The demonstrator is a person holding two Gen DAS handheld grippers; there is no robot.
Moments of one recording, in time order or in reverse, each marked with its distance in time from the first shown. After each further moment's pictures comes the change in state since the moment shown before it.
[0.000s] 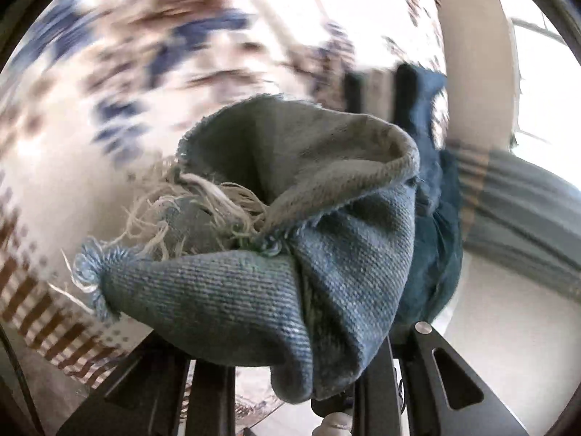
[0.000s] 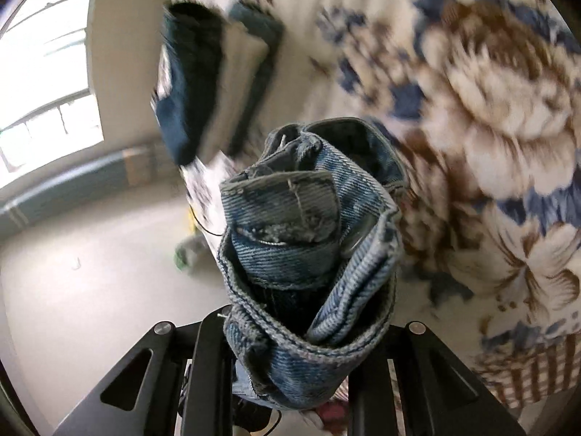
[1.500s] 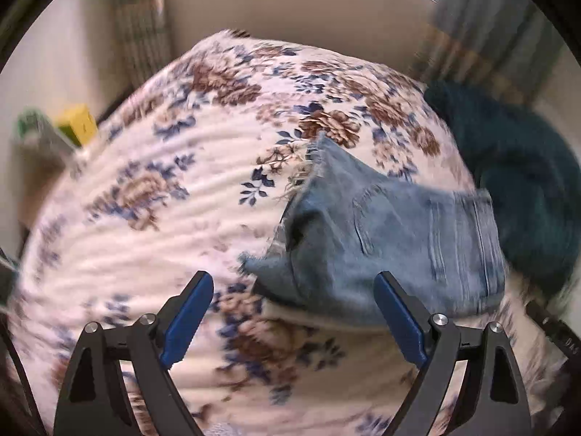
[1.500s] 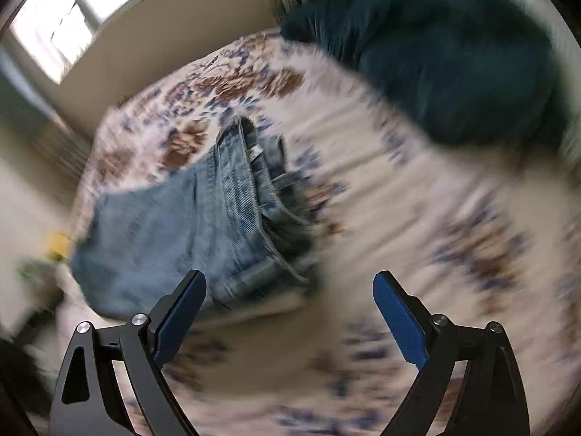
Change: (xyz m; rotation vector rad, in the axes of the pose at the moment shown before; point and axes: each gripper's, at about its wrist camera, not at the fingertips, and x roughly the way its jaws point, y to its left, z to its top) left arm 0.103 -0.263 0.100 1.046 -0.373 0.569; right arm 0.045 0.257 0.149 -0.659 -0.474 -0.698
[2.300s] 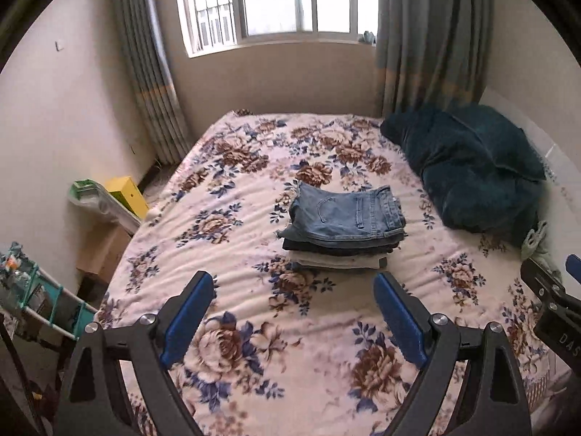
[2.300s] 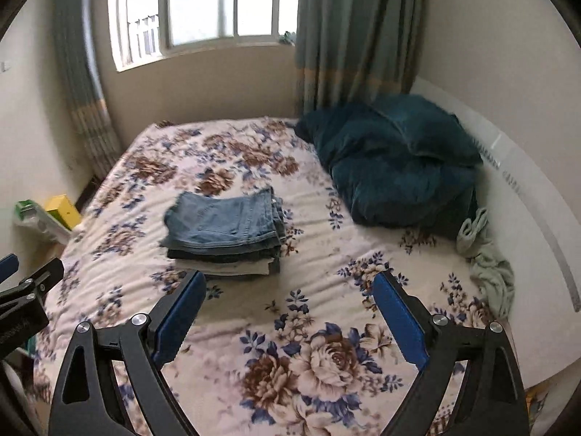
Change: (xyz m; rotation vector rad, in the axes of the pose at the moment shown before) left arm -0.359 -0.026 -0.132 0.140 -0.223 0.061; right arm -0.454 0.018 -0.156 -0.228 -0.298 -0.081
